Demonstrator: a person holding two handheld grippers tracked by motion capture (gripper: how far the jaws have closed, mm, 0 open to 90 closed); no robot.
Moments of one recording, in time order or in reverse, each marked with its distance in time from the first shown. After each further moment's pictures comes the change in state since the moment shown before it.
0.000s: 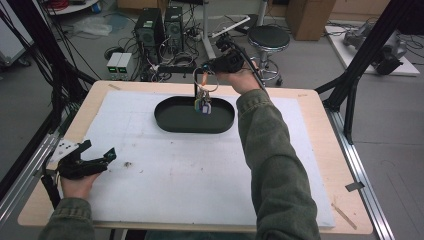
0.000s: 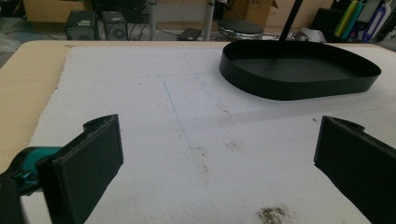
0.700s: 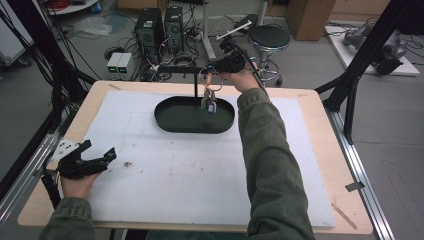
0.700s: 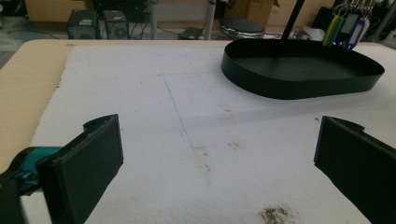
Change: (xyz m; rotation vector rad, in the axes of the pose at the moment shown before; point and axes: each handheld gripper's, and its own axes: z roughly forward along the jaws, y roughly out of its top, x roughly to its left) left arm 0.001 0.000 0.001 0.003 0.007 0.000; right arm -0.032 -0.010 0.022 0.015 -0.023 0.045
